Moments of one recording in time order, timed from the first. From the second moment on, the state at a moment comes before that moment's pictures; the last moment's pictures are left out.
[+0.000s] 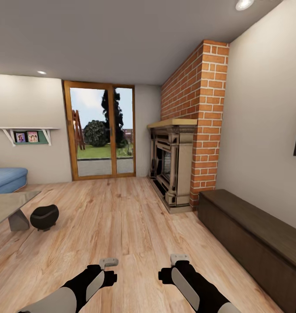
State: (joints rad) left arm -0.63 -0.03 -0.45 -0.25 0.56 0.37 0.19; right arm -0.49 0.06 0.58 -0.76 -0.73 0.61 -0.47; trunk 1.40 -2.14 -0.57
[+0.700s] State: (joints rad) left arm -0.63 -0.03 -0.45 -0.25 0.56 0.37 0.19; right arm -0.49 0.08 0.58 -0.75 -0.74 0.66 -0.46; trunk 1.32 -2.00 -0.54
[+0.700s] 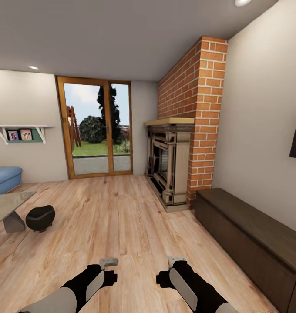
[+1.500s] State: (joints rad) left arm -0.63 -0.03 -0.45 -0.26 0.56 0.37 0.19; right arm -0.49 0.08 0.58 -0.75 -0.74 0.68 -0.46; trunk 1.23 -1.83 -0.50
